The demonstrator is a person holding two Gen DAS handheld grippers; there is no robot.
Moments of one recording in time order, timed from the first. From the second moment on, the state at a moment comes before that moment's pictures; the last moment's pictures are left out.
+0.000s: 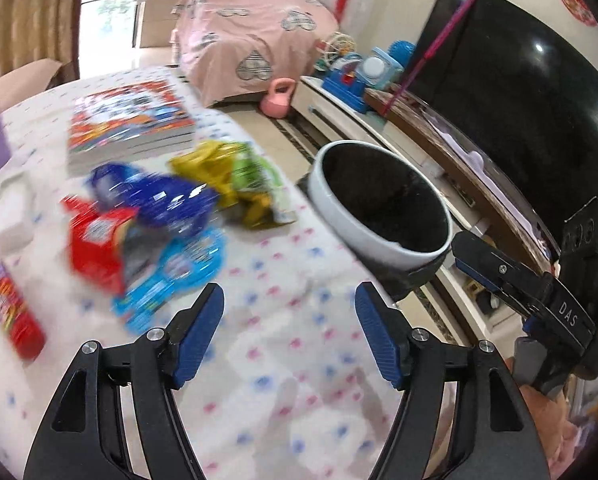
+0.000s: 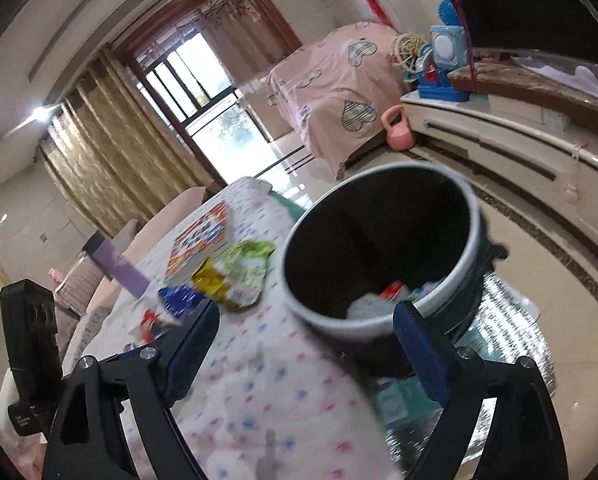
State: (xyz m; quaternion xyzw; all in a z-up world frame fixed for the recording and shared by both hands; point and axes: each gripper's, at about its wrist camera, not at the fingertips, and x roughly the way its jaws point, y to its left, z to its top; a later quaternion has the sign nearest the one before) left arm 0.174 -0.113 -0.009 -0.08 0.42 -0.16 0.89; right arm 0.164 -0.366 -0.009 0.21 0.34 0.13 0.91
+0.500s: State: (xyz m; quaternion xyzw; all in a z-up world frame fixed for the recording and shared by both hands) left arm 0.134 -0.018 -0.027 -0.15 0.42 -0.08 0.89; right arm 0.147 -0.282 -0.023 0.17 0.37 0.18 0.89
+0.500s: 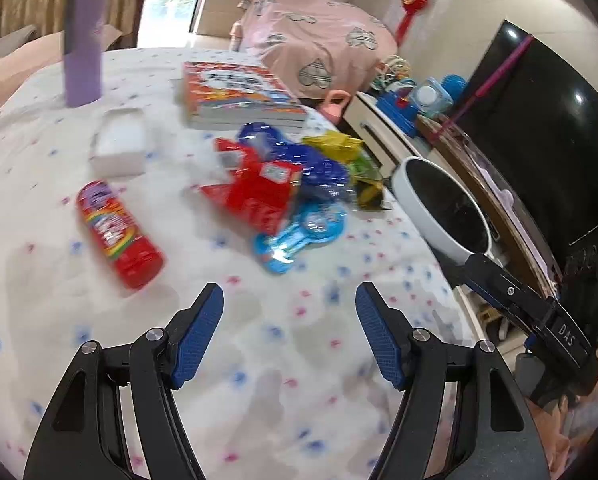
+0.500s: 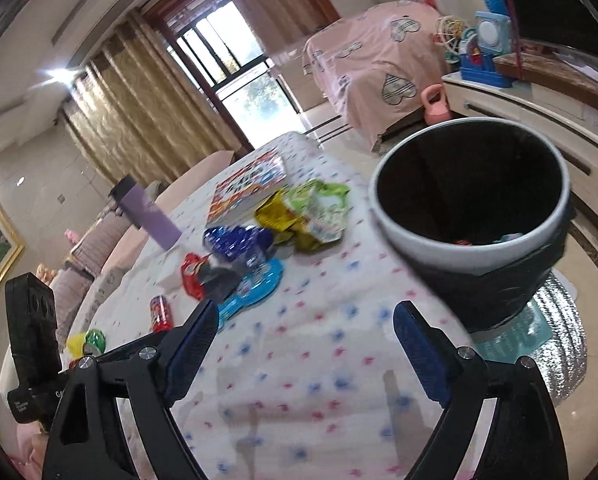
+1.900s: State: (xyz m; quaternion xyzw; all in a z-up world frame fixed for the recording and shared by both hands) left arm 0.185 0.076 -0.063 -0.19 0.46 0.01 0.87; right arm 0.209 -0.129 -0.053 0.09 0.43 0.30 0.85
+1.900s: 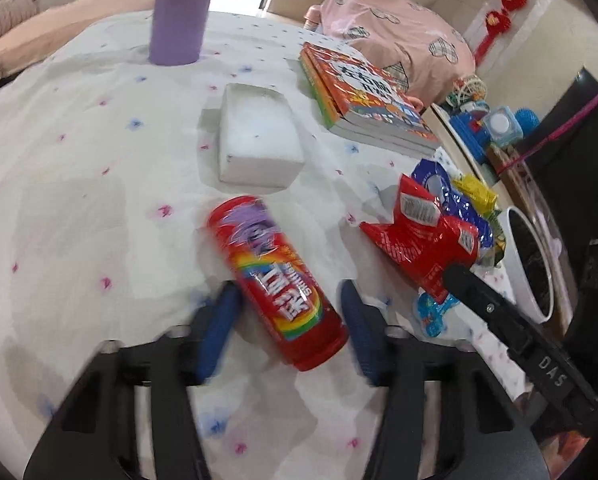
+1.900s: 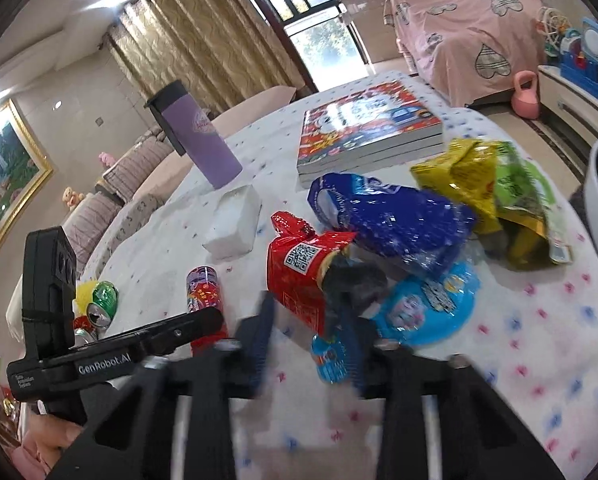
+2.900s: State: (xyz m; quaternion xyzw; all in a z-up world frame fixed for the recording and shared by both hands) left arm 0.137 -0.041 -0.008 -0.11 0.41 -0.13 0.90; right arm 0.143 -0.250 0.003 0.14 0.36 0.25 0.89
